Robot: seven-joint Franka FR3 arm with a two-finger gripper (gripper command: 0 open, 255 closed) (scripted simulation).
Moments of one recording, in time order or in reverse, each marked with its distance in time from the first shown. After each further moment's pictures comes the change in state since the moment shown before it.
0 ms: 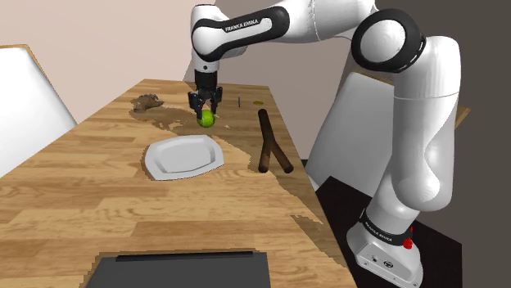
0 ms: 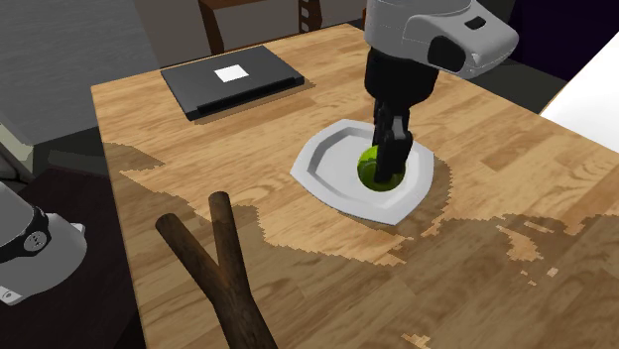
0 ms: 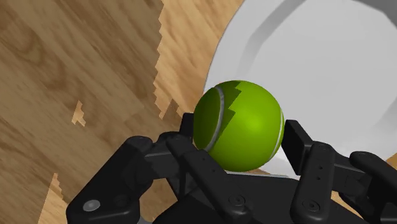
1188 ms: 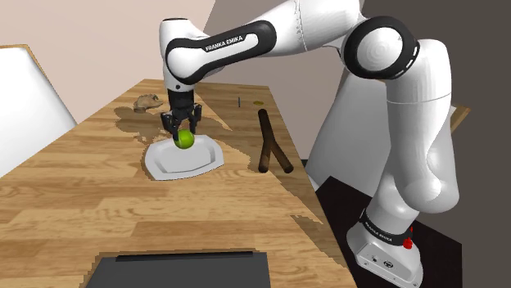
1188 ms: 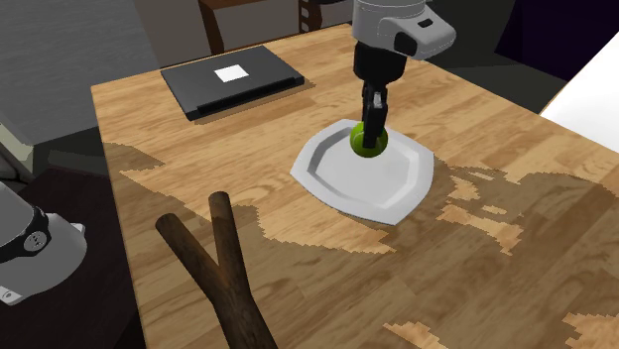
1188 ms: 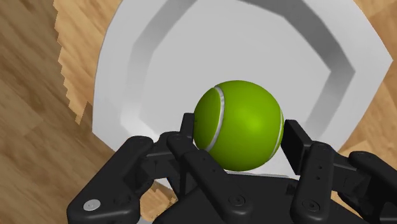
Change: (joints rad) arm 0.129 0.073 0.049 0.010 -0.034 0.062 0.187
